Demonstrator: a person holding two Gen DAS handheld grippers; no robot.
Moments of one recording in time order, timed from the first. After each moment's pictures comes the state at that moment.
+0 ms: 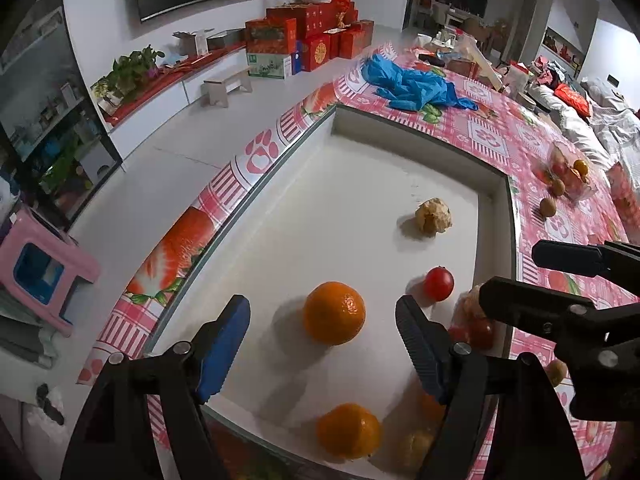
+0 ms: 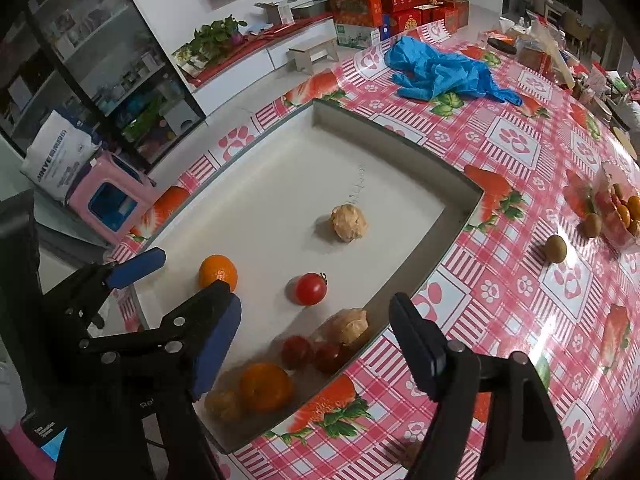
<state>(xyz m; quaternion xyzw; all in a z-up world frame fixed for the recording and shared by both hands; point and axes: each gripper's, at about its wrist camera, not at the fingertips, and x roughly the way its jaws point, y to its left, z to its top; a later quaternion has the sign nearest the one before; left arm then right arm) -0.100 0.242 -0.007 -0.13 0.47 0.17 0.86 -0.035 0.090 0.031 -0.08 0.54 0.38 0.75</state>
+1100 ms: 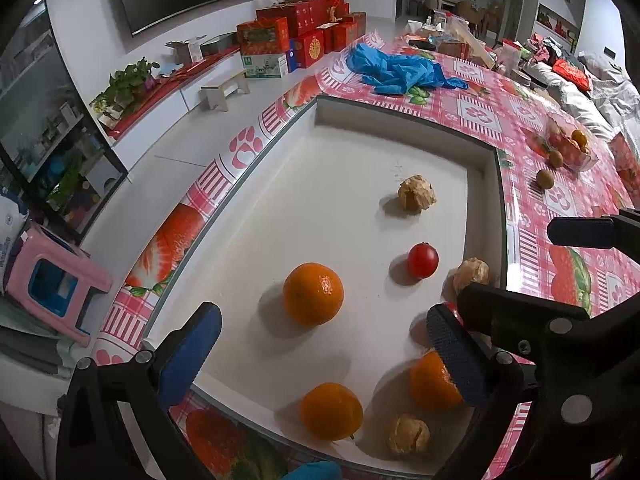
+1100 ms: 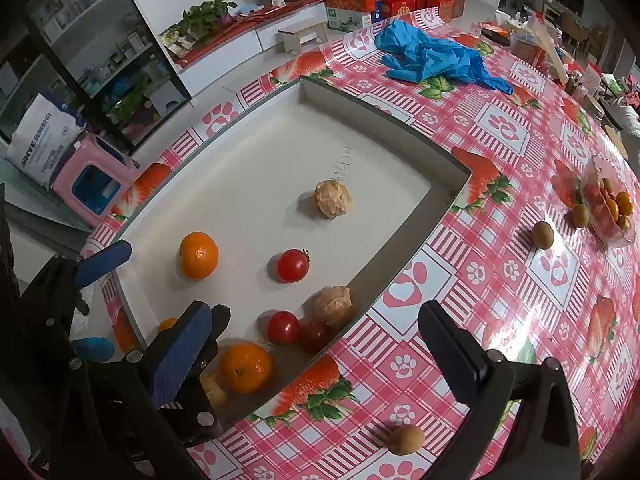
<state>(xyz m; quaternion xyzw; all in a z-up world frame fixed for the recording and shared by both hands) -0.099 0.215 -0.007 -0.08 0.49 0.18 0.85 -0.037 0.090 0.024 -0.12 0.56 0.35 0.74</state>
